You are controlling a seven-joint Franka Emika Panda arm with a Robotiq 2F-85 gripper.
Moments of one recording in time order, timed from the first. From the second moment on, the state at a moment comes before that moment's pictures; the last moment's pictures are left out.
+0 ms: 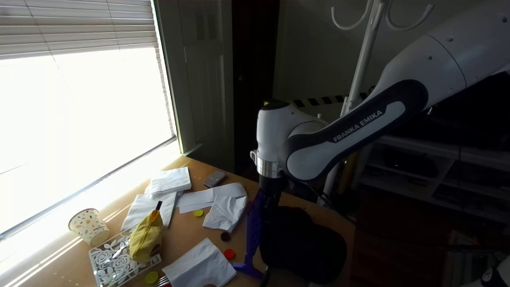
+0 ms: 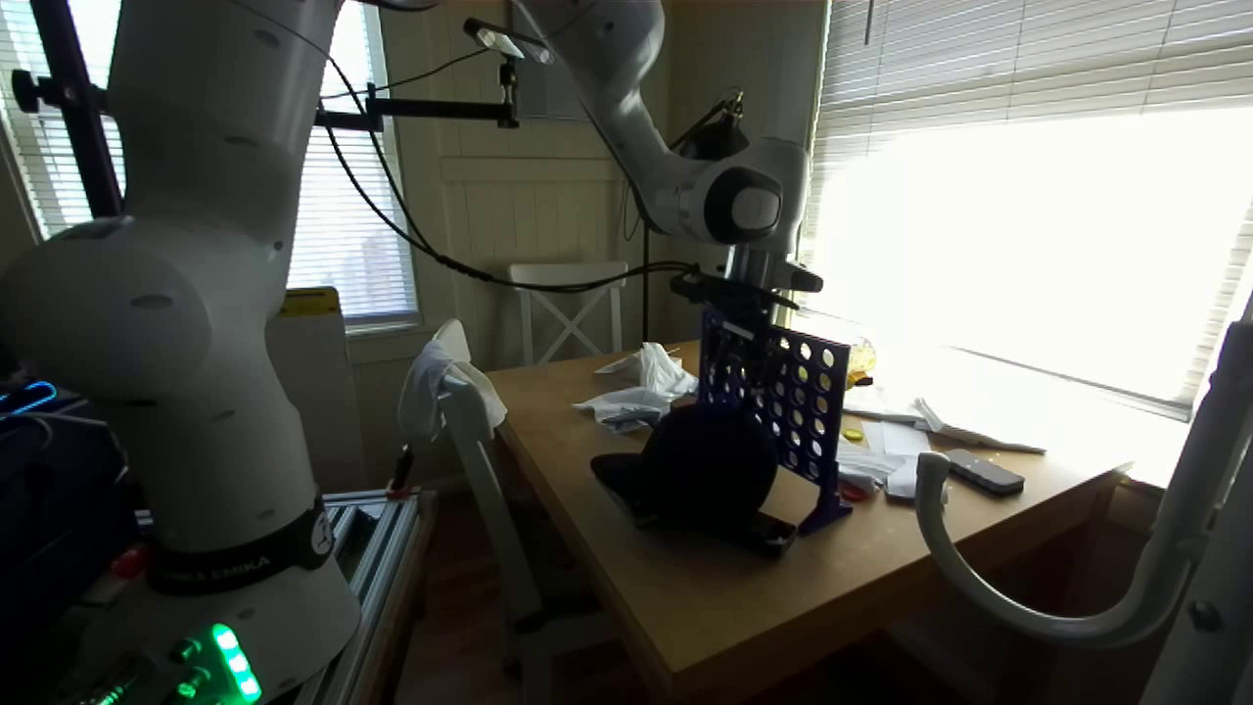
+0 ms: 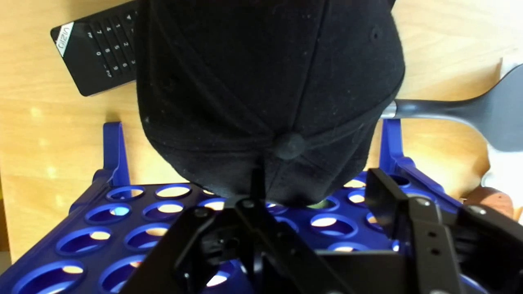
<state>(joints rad) 0.22 0.36 0.19 -1.99 -0.02 2.29 0.01</state>
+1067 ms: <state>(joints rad) 0.24 0.24 0.17 -2.16 -0.14 2.36 0.18</state>
